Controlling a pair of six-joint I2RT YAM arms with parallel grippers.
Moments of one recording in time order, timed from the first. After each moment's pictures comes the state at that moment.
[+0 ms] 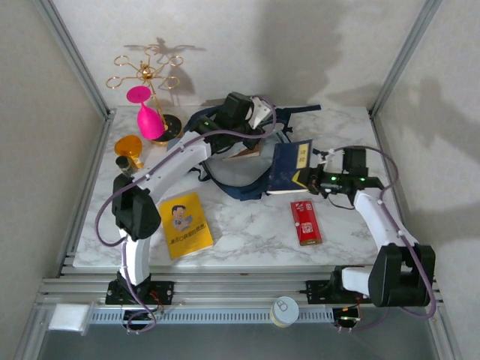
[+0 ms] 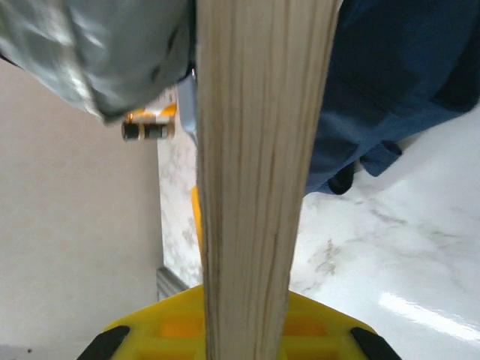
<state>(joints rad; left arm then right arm) -0.64 1.96 1.96 -0.63 0.03 0.11 0.09 1.28 0.86 -0.45 -0.90 0.60</state>
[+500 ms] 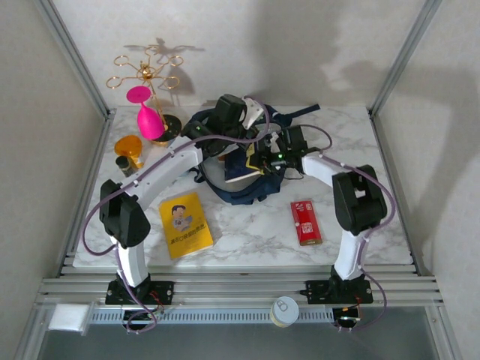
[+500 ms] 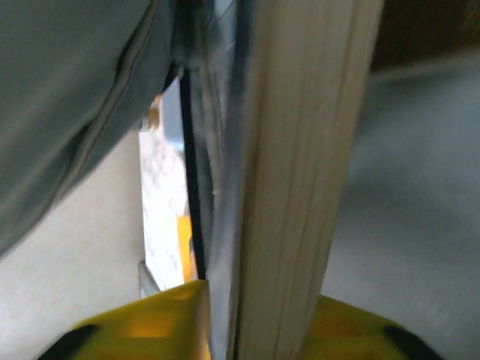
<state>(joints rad) -0.65 1.86 1.82 -0.56 -0.05 0.10 0.37 1.95 1.30 -0.20 -0.81 0.68</state>
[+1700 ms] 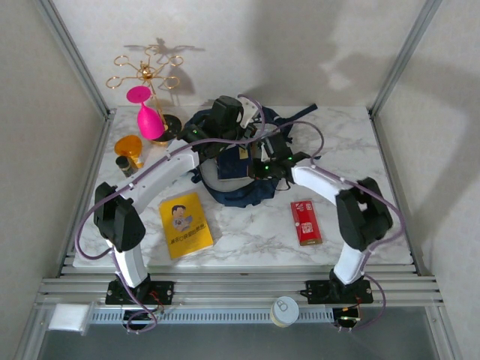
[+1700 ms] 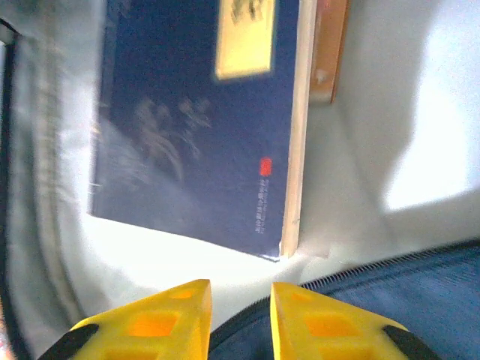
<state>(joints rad) -0.65 1.81 1.76 -0.49 -0.05 0.01 0.57 1.73 1.23 -0.37 -0.18 0.48</state>
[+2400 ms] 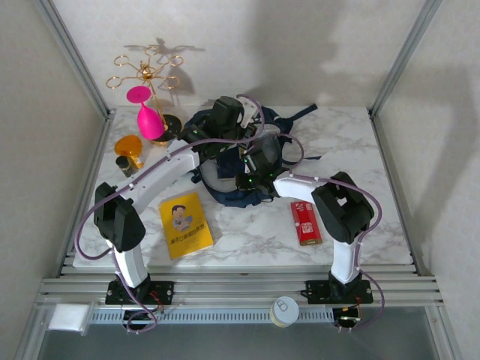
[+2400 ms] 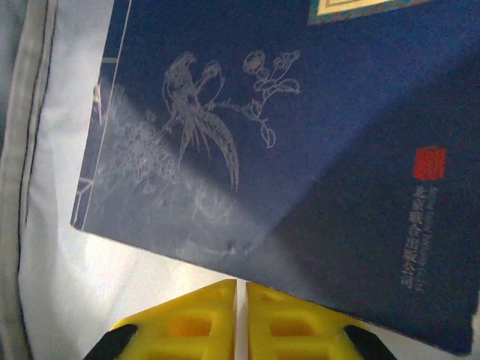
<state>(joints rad) -0.65 1.81 1.76 -0.49 -0.05 -0.05 0.69 1.91 1.15 -0.04 -0.07 0.51</state>
